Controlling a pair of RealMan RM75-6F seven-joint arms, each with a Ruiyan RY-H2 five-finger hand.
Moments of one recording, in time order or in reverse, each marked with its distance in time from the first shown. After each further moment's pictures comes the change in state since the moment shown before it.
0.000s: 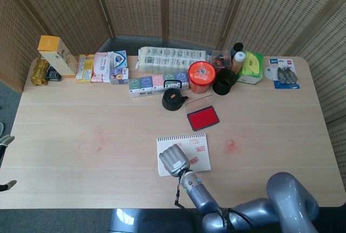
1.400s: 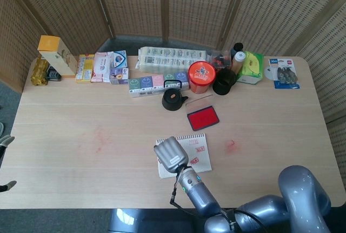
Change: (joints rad) left arm 0.006 0.008 0.005 0.001 0.021 0.015 -0.022; right arm 0.044 0.131 0.134 -0.262 0.010 0.142 -0.105
